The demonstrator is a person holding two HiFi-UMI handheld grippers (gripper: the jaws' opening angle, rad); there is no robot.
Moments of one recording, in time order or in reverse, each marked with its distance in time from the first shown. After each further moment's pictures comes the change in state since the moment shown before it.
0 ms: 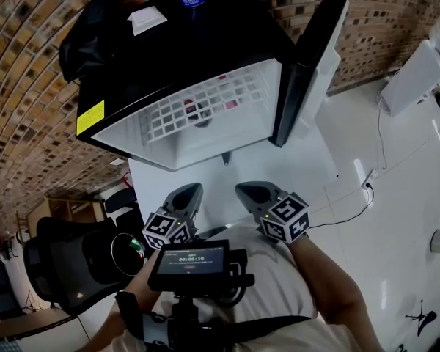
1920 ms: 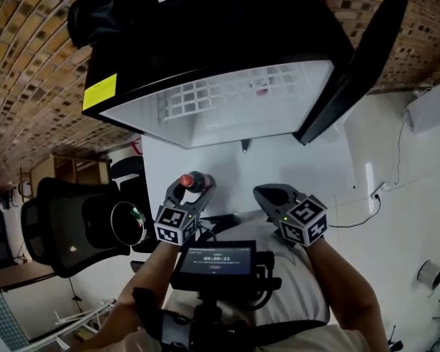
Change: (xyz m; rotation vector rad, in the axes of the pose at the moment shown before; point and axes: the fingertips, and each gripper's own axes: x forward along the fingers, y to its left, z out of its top) left arm -0.013 0.048 -0.080 0.059 0.153 0.236; right arm -0.001 -0.010 -0.037 0.027 0.190 0.146
